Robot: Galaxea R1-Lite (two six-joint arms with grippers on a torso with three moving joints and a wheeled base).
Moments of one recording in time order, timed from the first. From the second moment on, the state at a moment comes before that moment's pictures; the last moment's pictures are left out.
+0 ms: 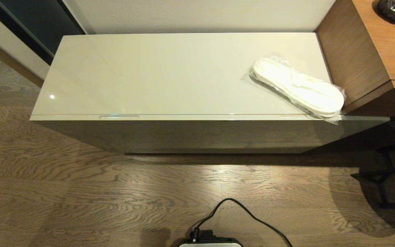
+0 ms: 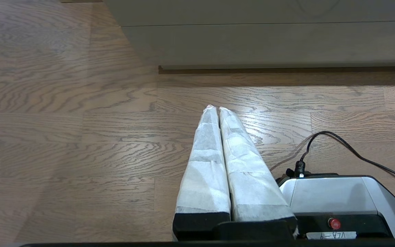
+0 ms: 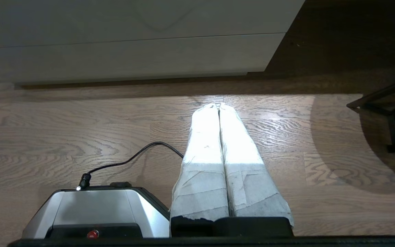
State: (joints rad) left arm 0.00 0.00 0.00 0.01 0.00 0.01; right arm 0.00 0.01 0.00 0.00 0.00 0.02
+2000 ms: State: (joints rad) left arm 0.00 0.00 0.00 0.01 0.00 0.01; right arm 0.00 0.01 0.00 0.00 0.00 0.02
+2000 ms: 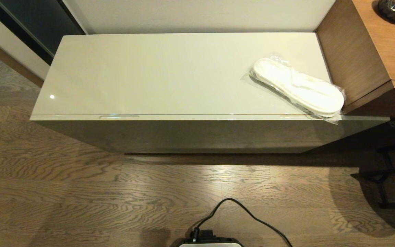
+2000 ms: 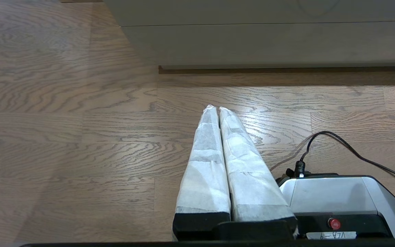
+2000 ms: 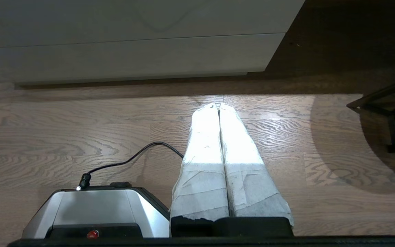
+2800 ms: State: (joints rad) left arm 0.00 0.00 0.00 0.01 0.00 0.01; right arm 0.00 0.01 0.00 0.00 0.00 0.02
